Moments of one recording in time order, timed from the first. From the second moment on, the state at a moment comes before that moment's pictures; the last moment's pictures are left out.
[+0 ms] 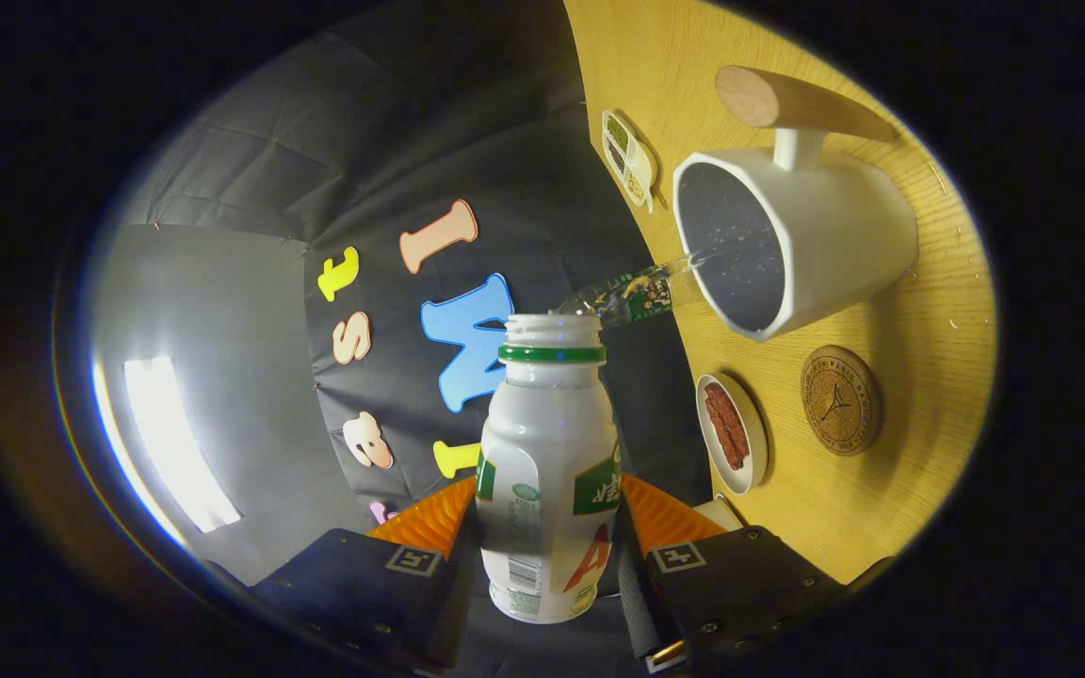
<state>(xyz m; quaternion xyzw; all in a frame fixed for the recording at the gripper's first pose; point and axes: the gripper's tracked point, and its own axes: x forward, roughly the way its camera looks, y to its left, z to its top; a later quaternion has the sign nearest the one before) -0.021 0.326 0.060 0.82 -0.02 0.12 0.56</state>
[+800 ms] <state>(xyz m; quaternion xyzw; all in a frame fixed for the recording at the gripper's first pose) -0.019 0.313 0.057 0.85 -0.03 0.10 0.51</state>
